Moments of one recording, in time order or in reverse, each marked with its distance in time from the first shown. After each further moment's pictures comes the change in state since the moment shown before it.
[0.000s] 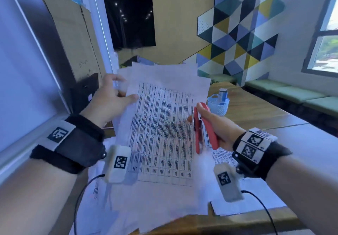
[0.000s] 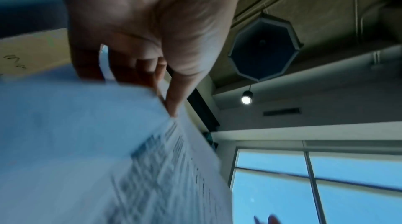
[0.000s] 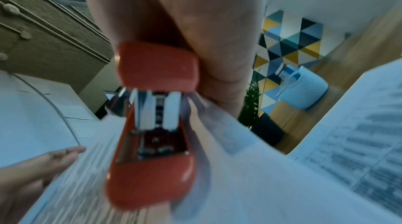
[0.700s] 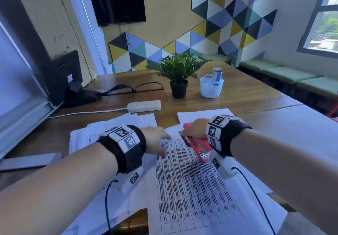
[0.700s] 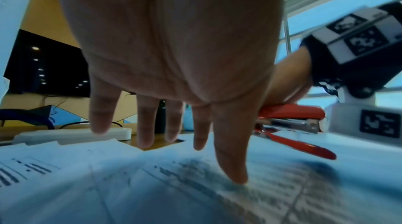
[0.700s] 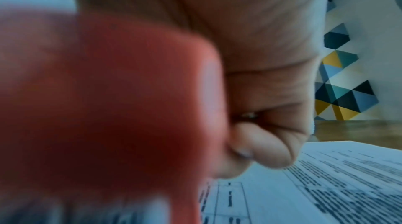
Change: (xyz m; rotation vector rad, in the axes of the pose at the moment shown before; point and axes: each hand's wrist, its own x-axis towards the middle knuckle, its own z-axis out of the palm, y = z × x) left_hand -0.043 -0.040 0.139 1.036 -1.080 0.167; right_hand 0.033 0.032 0.011 -1.347 -0.069 0.296
